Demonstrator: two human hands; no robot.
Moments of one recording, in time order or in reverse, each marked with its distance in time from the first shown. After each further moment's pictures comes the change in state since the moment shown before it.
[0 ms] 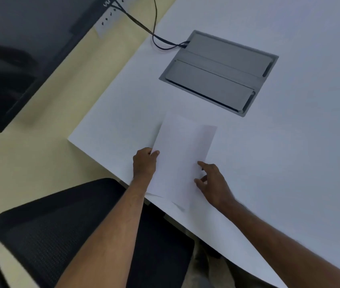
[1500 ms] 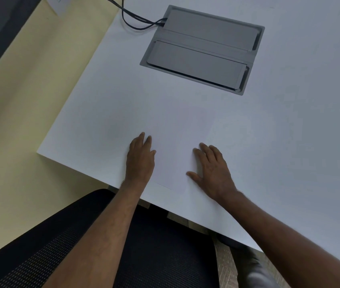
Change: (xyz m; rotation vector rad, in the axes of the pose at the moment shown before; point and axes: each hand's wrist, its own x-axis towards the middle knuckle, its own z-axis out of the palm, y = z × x) left_hand 0.063 -0.058 0.008 0.570 -0.135 0.557; right_hand 0.030 -0.006 0.059 -0.567 0.184 -0.024
